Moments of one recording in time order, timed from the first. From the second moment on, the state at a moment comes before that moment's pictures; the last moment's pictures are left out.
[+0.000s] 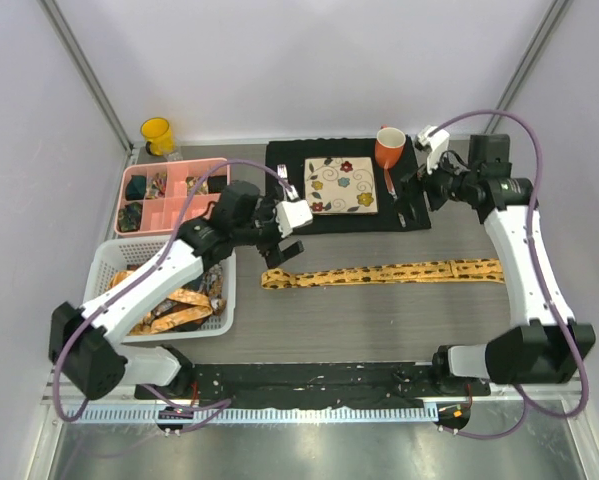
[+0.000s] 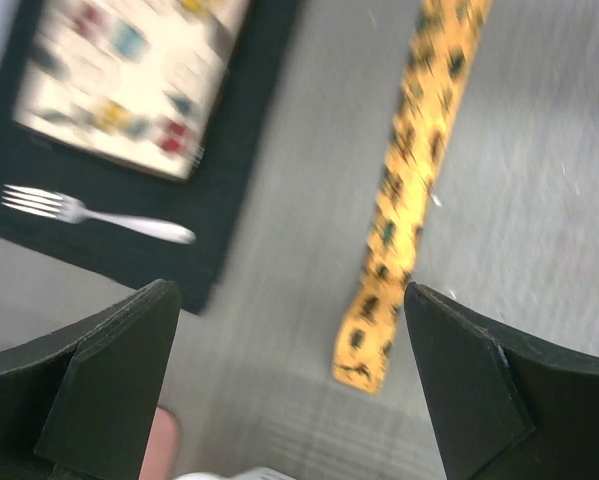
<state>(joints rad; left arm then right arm) -0.65 1.27 1.12 -0.41 0.33 0.54 -0.01 1.28 1.38 -0.78 -0.63 -0.55</state>
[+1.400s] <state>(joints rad) -0.45 1.55 0.90 -0.51 0.50 0.95 0.54 1.90 1.07 -0.16 -0.83 0.50</state>
